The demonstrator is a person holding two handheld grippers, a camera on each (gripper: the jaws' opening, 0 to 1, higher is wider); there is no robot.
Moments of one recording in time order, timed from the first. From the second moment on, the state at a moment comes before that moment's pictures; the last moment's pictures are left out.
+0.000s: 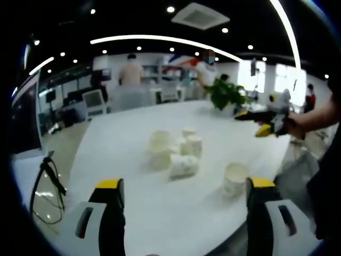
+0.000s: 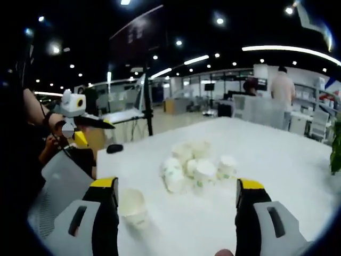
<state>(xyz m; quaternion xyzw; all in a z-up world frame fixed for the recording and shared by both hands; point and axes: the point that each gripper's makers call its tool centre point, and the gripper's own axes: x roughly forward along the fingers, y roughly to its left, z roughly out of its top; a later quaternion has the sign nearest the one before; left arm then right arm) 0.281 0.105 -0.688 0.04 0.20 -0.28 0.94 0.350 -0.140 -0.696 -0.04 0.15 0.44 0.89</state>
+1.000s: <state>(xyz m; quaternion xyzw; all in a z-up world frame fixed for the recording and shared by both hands) 0.293 0.110 -0.692 0.03 0.21 -0.27 0.94 0.373 -0.167 -0.720 -0.05 0.18 0.38 0.90</state>
